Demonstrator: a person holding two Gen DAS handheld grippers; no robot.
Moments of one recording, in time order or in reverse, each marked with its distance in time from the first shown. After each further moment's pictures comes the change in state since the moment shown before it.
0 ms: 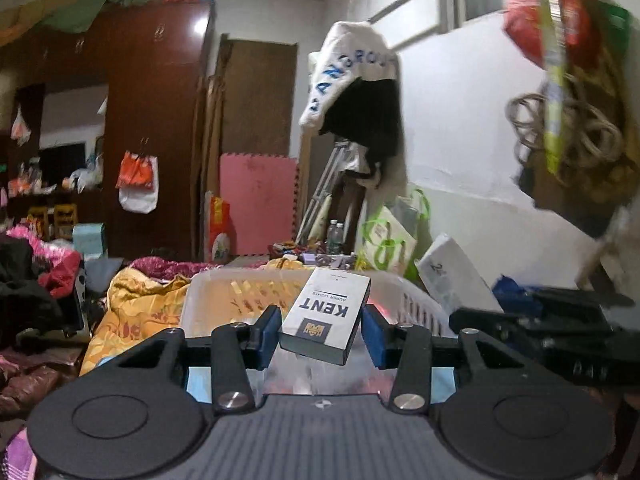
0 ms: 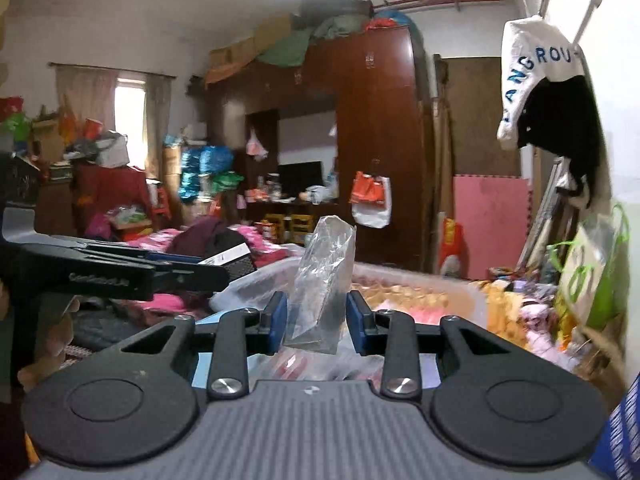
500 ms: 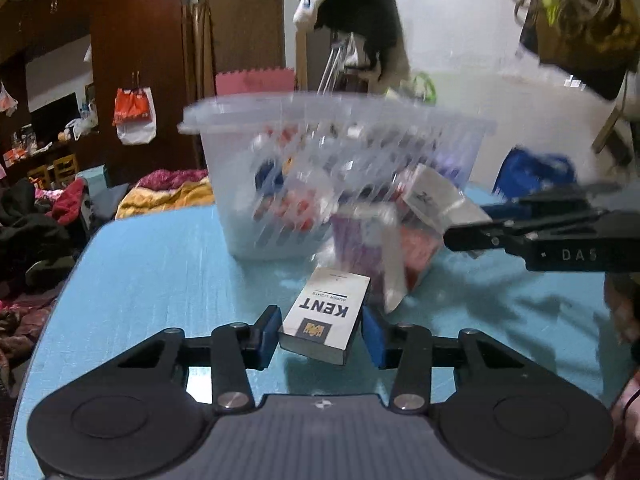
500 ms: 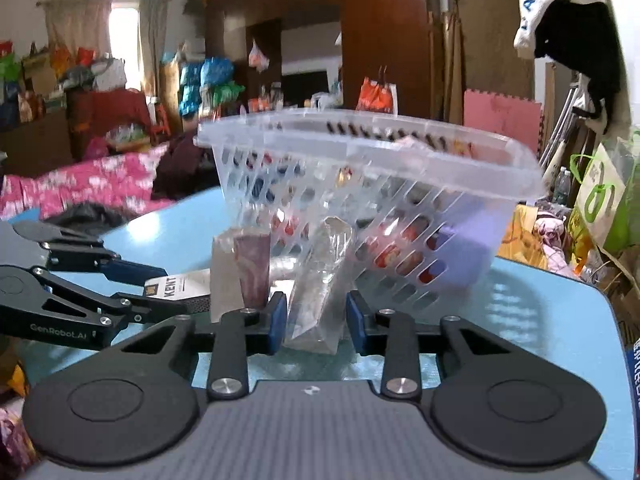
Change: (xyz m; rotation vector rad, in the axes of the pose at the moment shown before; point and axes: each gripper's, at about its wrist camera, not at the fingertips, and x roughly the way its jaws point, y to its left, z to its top) left arm -0.011 0.020 -0.125 0.101 0.233 0.021; right arm 0.007 0.000 -0.104 0.012 0.214 0.050
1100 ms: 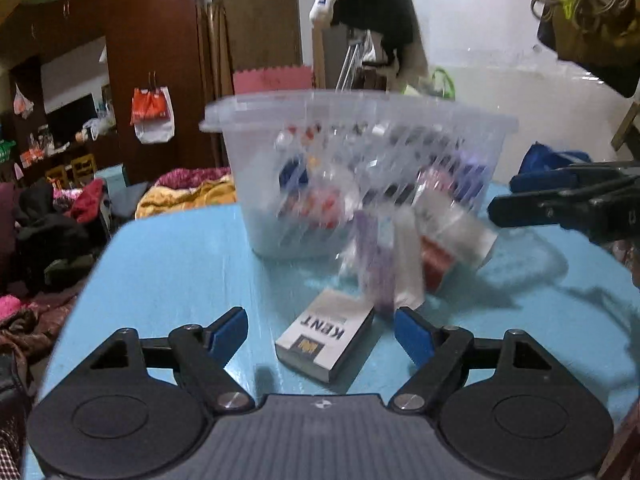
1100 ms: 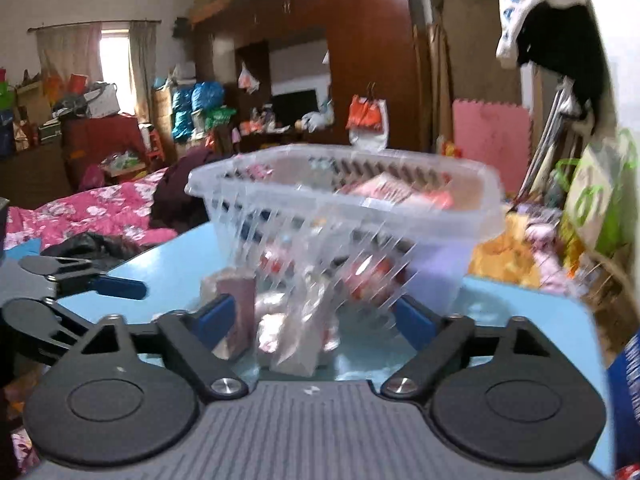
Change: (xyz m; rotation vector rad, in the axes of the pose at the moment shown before) left arm 0.022 0.005 0.007 0.007 0.048 0.069; right arm 0.009 -0.013 0.020 0.035 0.015 0.012
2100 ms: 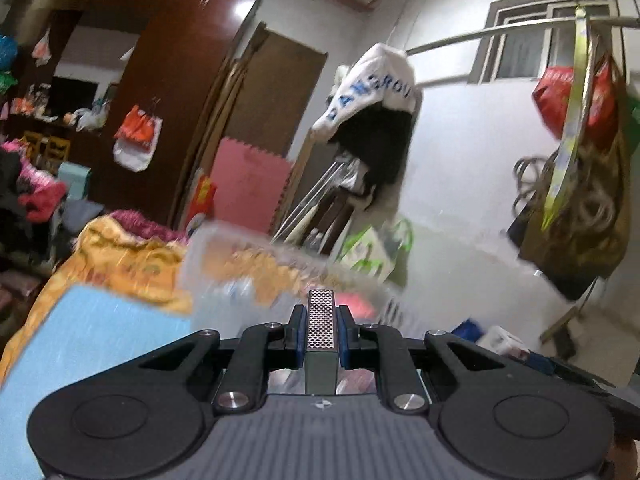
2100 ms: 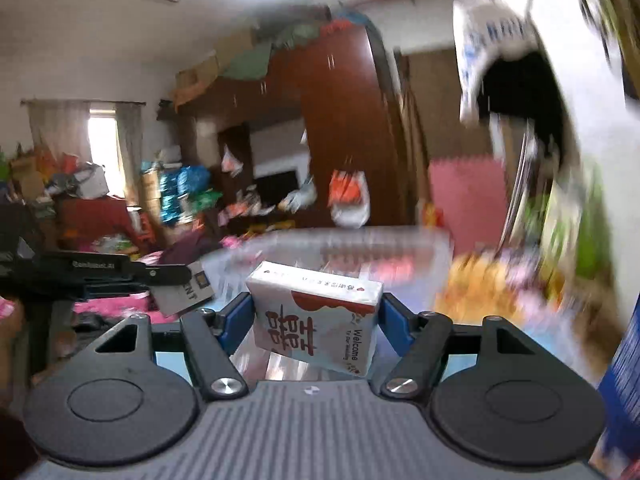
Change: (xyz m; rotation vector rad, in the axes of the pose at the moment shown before) left arm -0.049 0.031 0.072 -0.350 -0.339 -0.248; right arm -0.089 0.009 0.028 0.025 -0.311 -0.099
